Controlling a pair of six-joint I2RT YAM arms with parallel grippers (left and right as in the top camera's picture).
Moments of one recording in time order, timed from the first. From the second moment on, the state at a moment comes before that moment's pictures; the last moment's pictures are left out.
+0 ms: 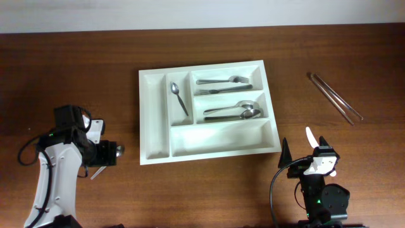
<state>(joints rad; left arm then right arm) 0.29 1.41 0.92 -0.92 -0.03 0.28 0.02 0.01 0.01 -0.07 0.01 0.00</state>
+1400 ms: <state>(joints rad) 0.23 1.82 1.41 -0.92 0.12 0.22 0.02 0.01 0.01 -0.07 0.01 0.01</state>
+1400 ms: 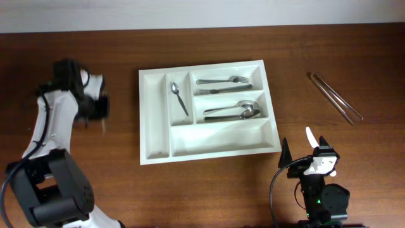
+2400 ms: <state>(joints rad) -0.29 2.07 1.68 -0.80 0.12 -0.36 0.02 0.01 0.01 -0.07 0.01 0.00</state>
